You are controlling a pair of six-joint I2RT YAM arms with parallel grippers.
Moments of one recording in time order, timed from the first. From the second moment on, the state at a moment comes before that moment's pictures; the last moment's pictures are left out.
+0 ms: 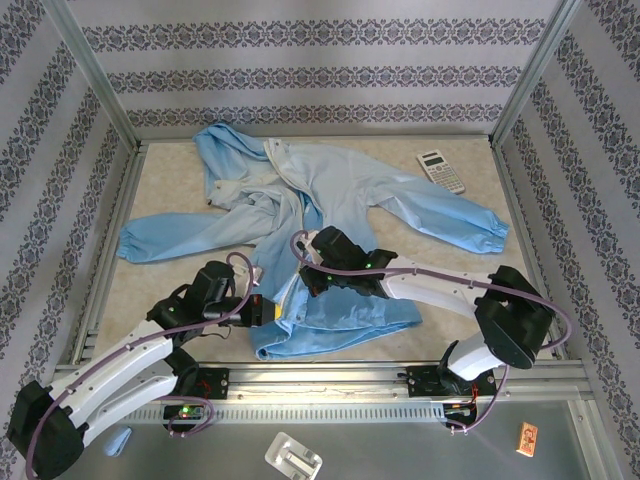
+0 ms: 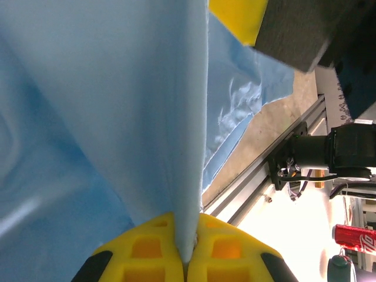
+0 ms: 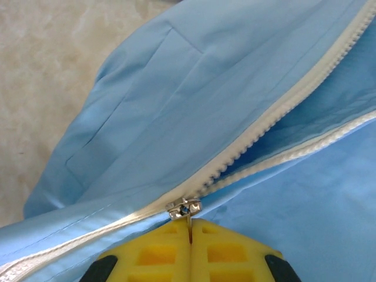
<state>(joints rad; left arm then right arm) -0.61 0.75 0.39 -0.40 0.53 -0.71 0.90 1.52 0.93 -0.25 -0.10 0.33</state>
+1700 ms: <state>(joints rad) -0.61 0.71 0.40 -0.32 0.51 -0.72 0.63 1.78 1.31 -0.40 -0.25 0.12</state>
